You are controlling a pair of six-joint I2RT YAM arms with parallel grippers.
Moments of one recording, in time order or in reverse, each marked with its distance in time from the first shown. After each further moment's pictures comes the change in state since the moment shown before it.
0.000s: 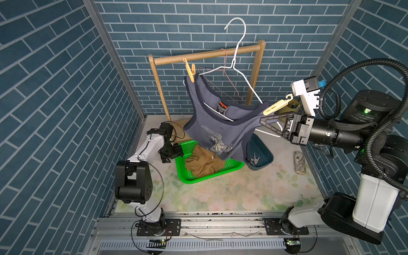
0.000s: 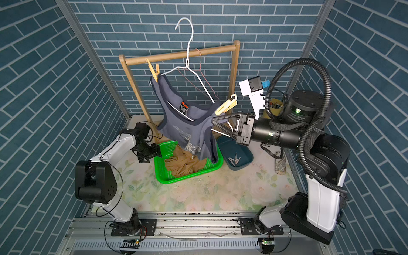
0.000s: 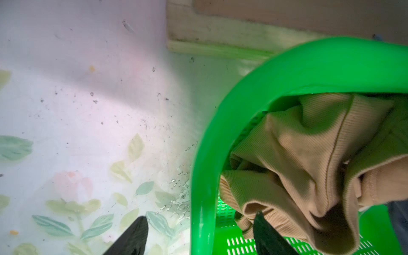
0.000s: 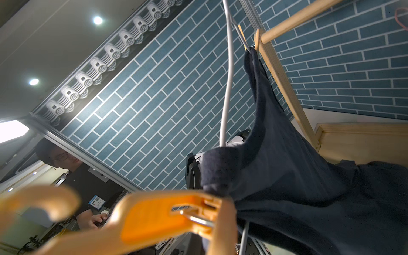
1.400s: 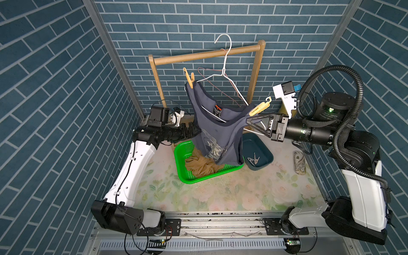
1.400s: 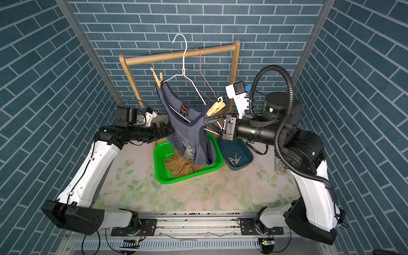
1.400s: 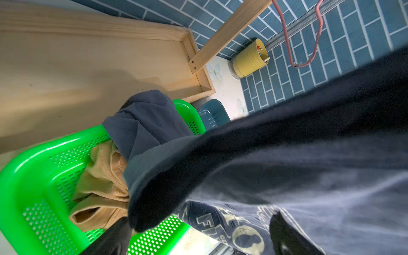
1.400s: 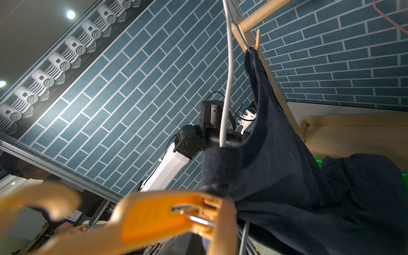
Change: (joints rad) left arm -0.131 -0.269 0.229 0.170 0.394 0.056; right arm -0.001 -0.042 -0.244 0.166 0.042 -0.005
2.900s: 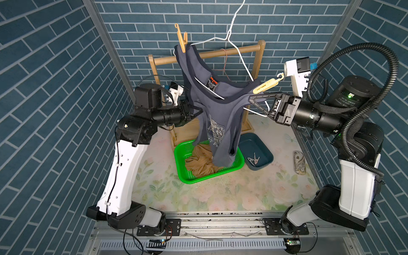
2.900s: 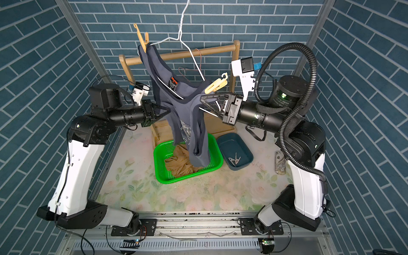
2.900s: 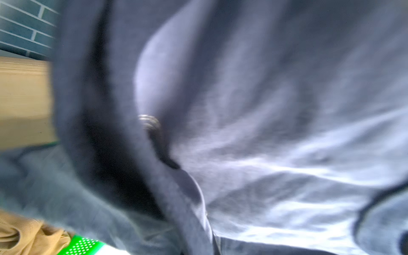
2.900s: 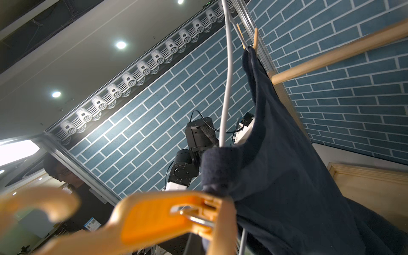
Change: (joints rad) left arm -0.111 0.052 0.519 -0.048 0.100 -0.419; right arm -0.032 0.187 0.346 0.054 -0.059 0.024
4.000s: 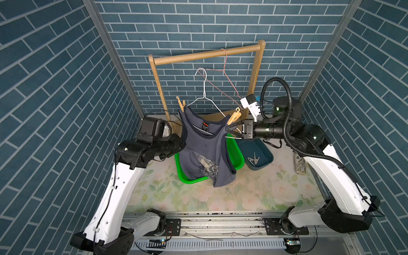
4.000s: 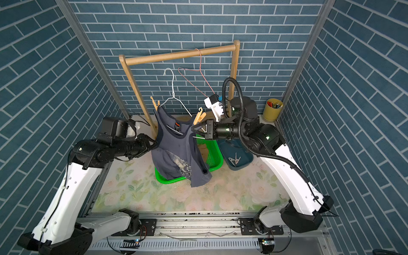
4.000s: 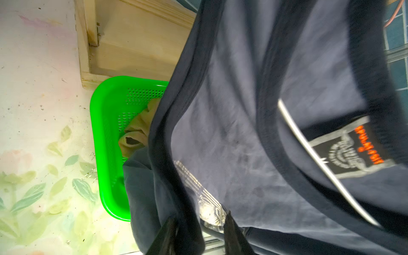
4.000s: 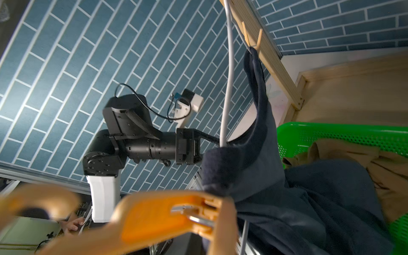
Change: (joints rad) left arm 0.001 -0.278 -0.483 -0.258 -0.444 0.074; right arm -0.031 -0.074 -0.545 0.092 -0.078 -0.019
